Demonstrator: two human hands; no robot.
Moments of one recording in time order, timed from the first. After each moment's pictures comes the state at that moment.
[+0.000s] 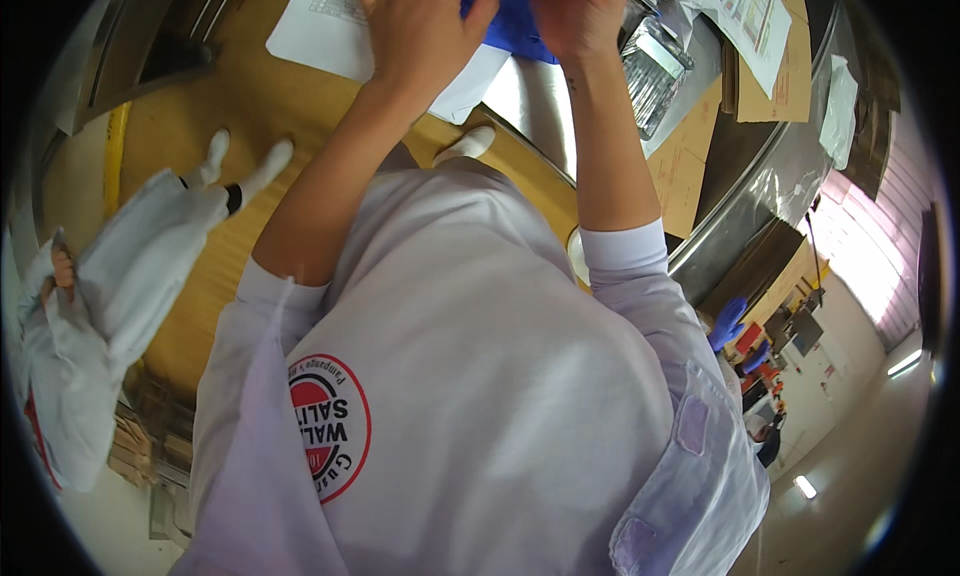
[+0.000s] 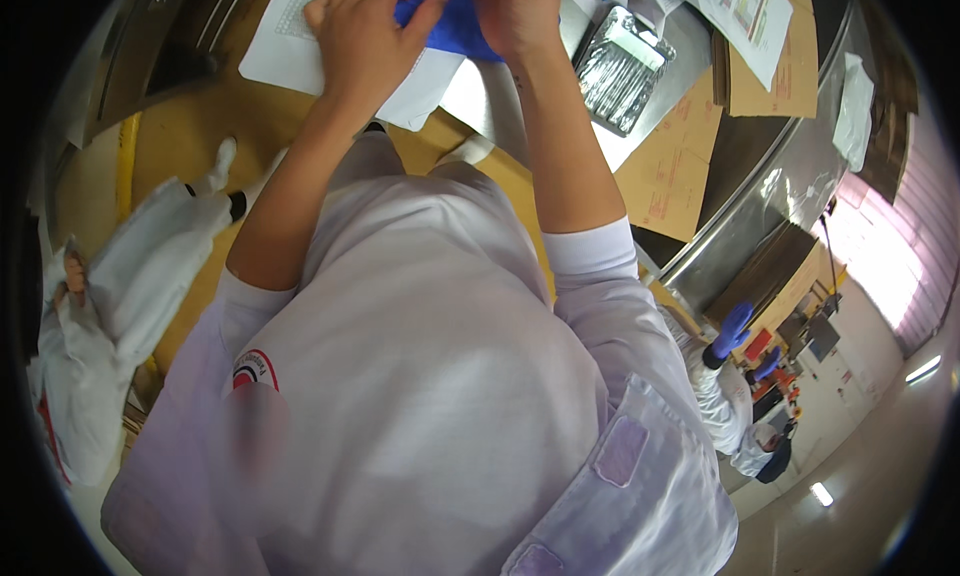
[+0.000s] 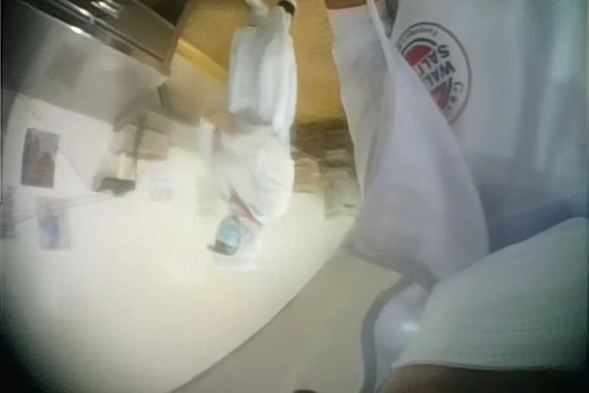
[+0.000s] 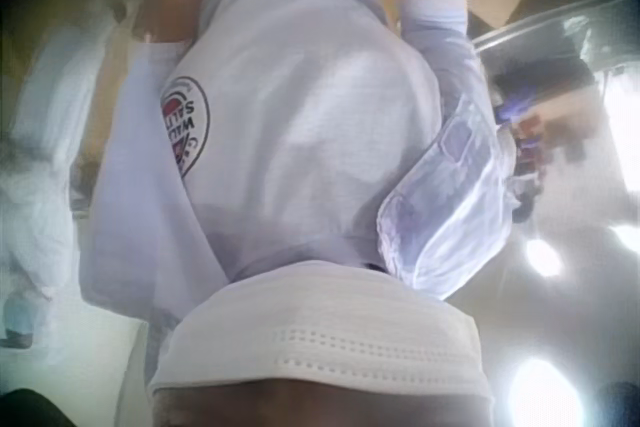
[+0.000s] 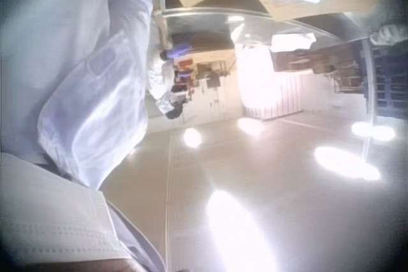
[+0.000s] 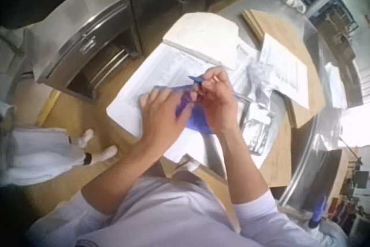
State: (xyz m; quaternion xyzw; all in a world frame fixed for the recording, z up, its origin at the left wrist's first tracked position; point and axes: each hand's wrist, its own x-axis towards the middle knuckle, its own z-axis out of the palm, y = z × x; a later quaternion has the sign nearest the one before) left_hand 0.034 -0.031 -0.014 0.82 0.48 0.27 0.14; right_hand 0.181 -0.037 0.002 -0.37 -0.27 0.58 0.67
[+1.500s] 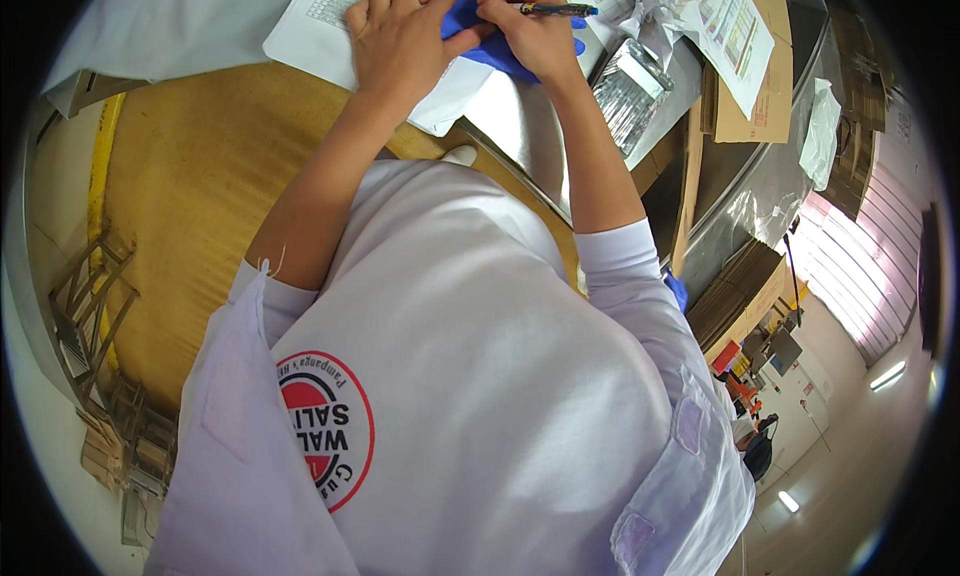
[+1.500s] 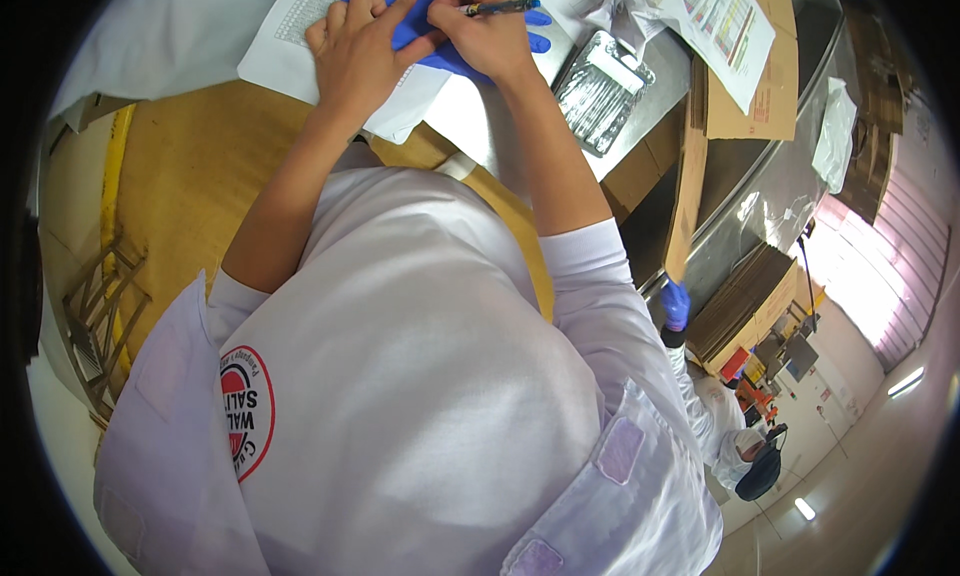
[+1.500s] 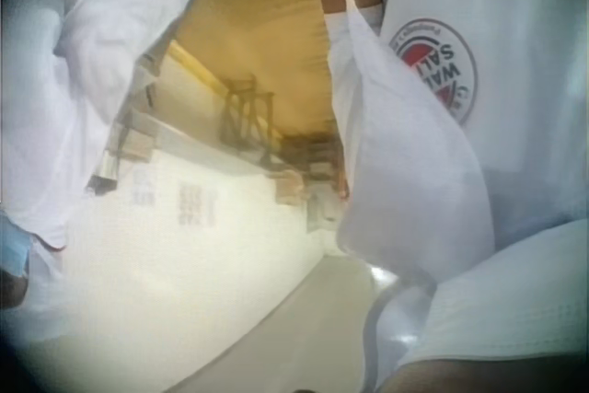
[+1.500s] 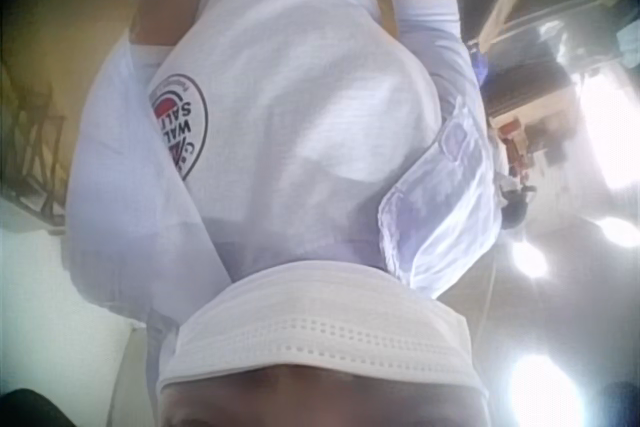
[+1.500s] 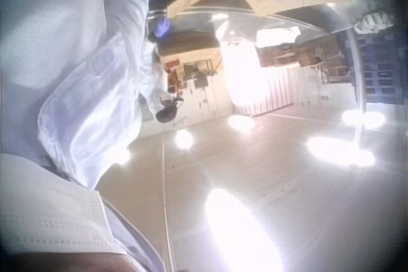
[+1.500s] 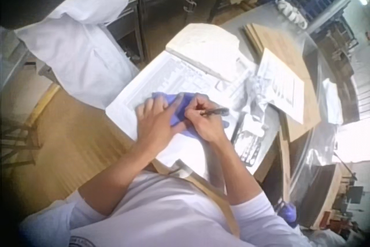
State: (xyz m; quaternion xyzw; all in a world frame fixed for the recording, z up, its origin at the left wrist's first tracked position) left_hand 0.026 -0.034 -0.018 0.82 0.51 0.22 0.13; right_hand 0.192 -0.042 -0.038 -0.56 -0.48 0.50 0.46
